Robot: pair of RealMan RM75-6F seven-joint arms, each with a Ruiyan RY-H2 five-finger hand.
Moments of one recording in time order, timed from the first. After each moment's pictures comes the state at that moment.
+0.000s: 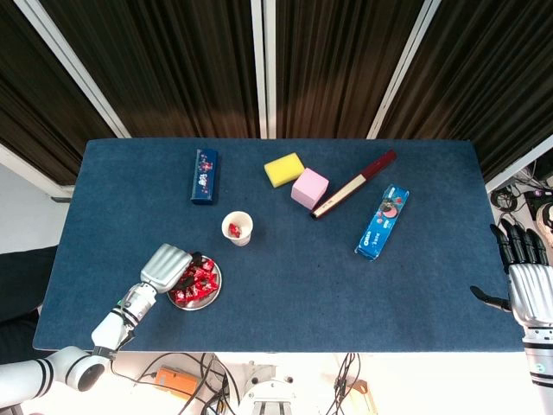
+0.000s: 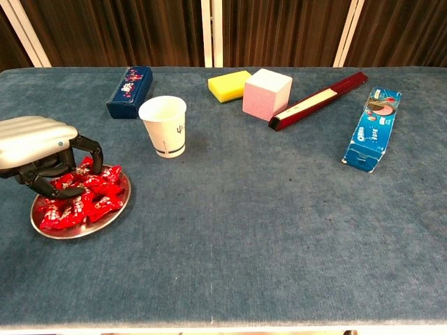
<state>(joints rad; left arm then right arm) -0.57 -1.47 0.01 -1.47 1.36 1.00 0.29 0.09 -1.08 0.10 -1.63 -1.50 1.50 -0.02</state>
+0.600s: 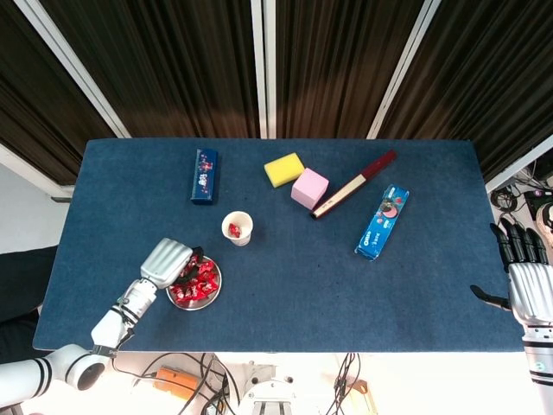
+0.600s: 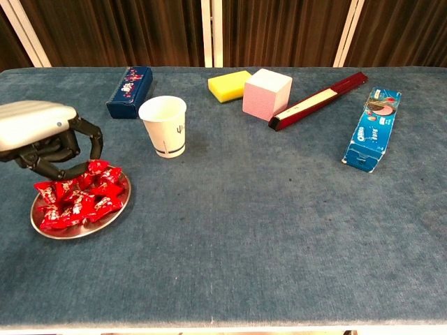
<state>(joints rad) -0.56 -1.44 -0.03 -1.52 1.40 1.05 0.20 0.10 -1.08 0.10 -1.63 -1.49 1.50 -0.02</state>
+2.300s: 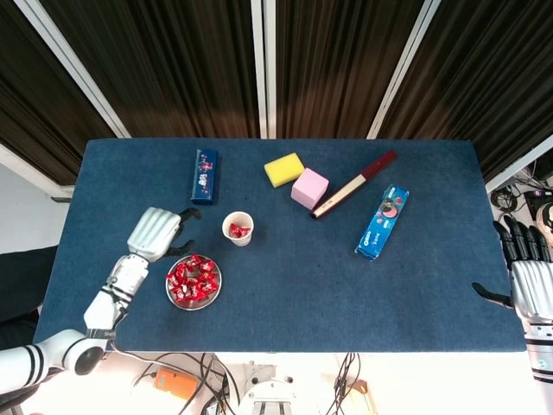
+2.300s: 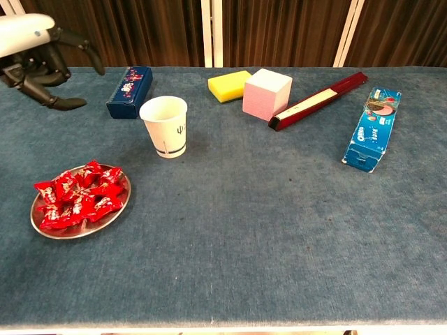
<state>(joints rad) -0.61 -1.34 -0.10 -1.62 1.30 1.15 0.19 0.10 -1.08 0.11 -1.61 -1.49 1.50 0.00</state>
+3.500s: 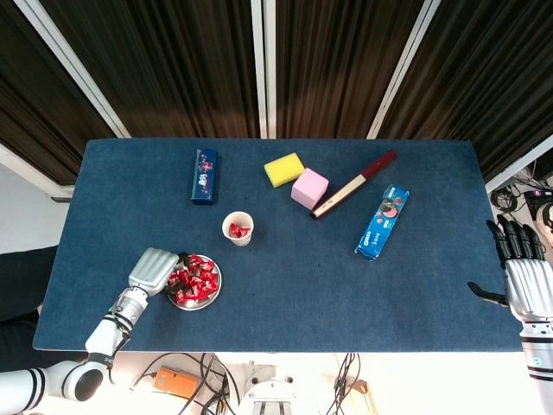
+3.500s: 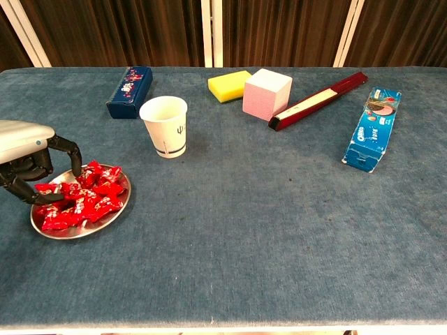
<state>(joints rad) -0.54 -1.41 0.00 -1.63 1.15 1.02 0.42 0.12 -1.08 0.11 -1.63 -1.49 1.48 -0.02</state>
